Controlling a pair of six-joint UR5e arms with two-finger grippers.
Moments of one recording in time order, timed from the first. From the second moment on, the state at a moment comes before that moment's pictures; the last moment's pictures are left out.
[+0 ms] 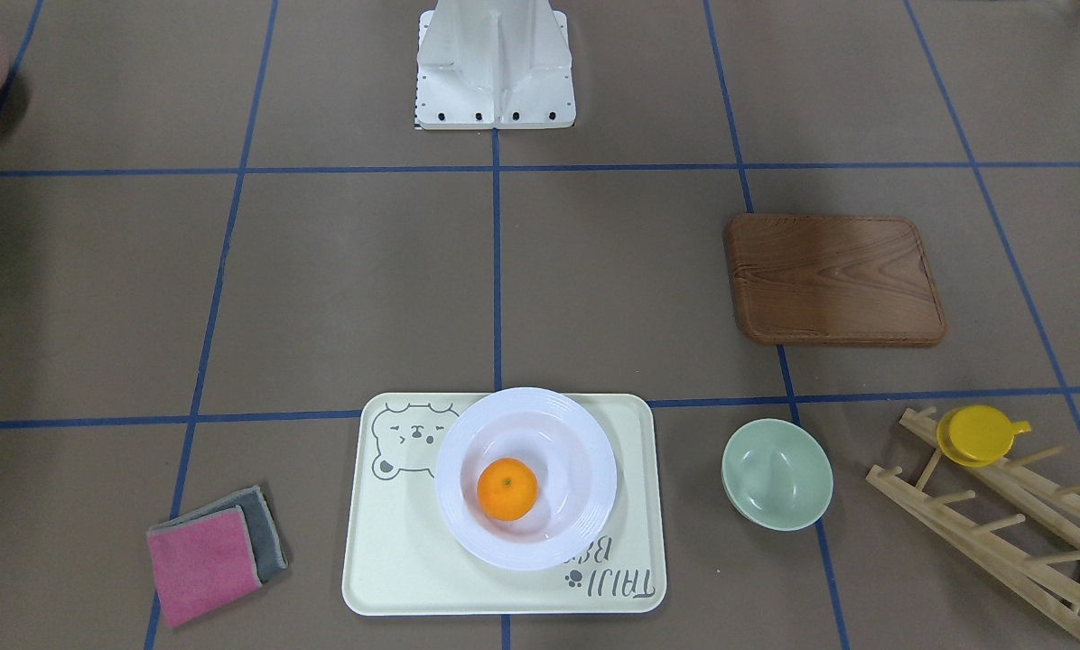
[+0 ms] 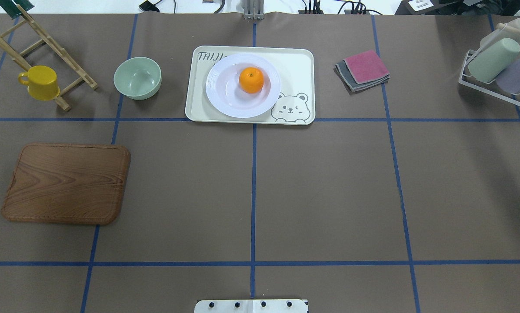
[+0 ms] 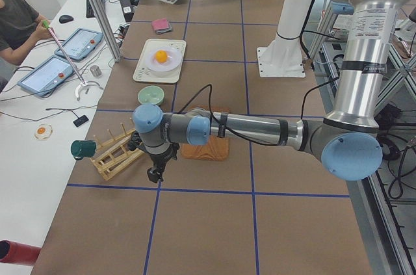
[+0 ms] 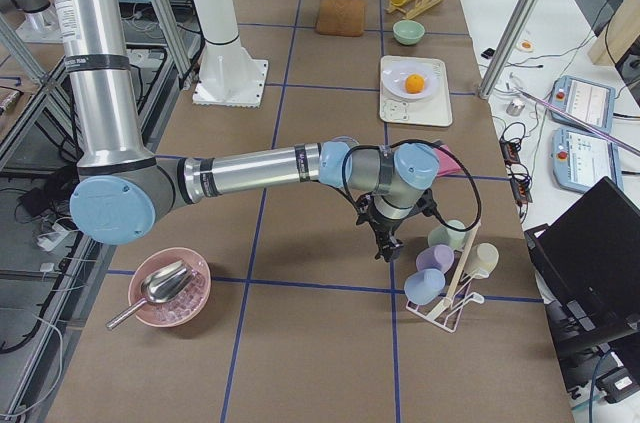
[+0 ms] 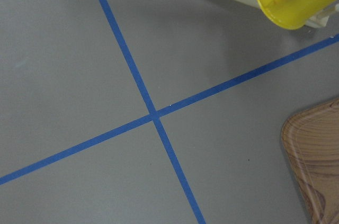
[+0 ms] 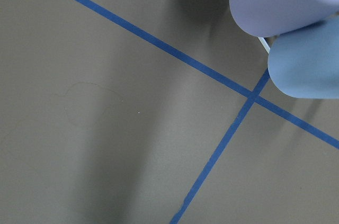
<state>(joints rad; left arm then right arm) -1.49 -1.65 -1.56 -1.59 -2.33 0.32 1.50 -1.44 1.63 -1.89 2.35 -0.54</state>
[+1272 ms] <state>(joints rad) -1.52 -1.56 -1.67 -1.60 -2.46 0.23 1.49 -1.44 1.62 -1.85 2.36 -0.47</state>
